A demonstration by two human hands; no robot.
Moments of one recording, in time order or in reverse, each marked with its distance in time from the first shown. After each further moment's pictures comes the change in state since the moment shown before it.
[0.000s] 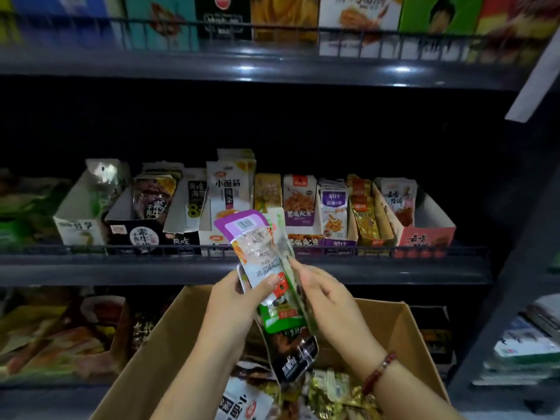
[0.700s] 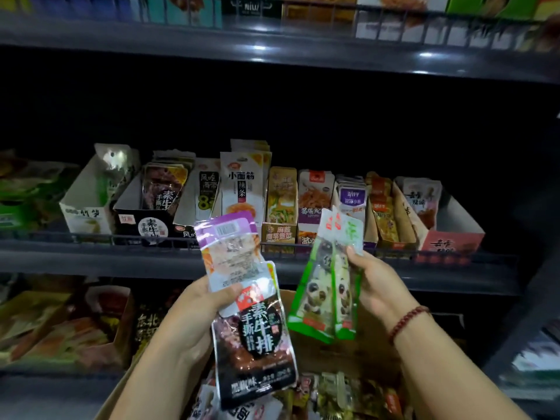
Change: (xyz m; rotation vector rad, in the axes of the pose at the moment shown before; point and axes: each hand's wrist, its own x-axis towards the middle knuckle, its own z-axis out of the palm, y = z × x) left_hand 0.026 -0.005 -0.065 -0.105 -0.017 -0.206; right_hand 0.067 0.018 -0.028 0.765 0.135 0.579
